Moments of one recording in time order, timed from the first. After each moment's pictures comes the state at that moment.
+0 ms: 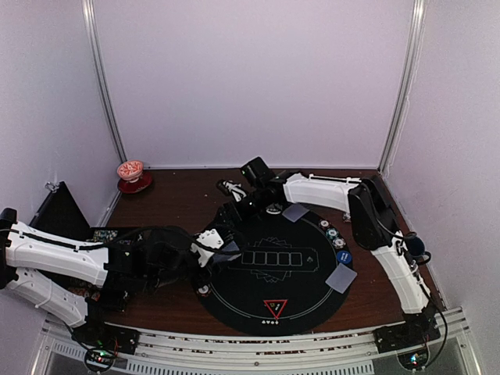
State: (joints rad) left arm -1.20 1.26 0.63 0.10 -0.38 0.11; right arm 0.76 2.45 2.07 -0.46 -0.54 0.16
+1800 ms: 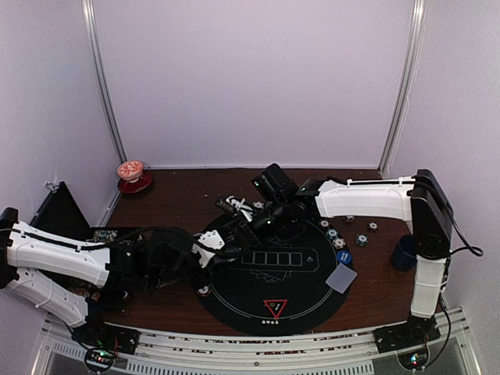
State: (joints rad) left arm -1.20 1.27 0.63 0.10 -0.38 0.11; right arm 0.91 1.95 1.50 -0.36 -0.68 0.07
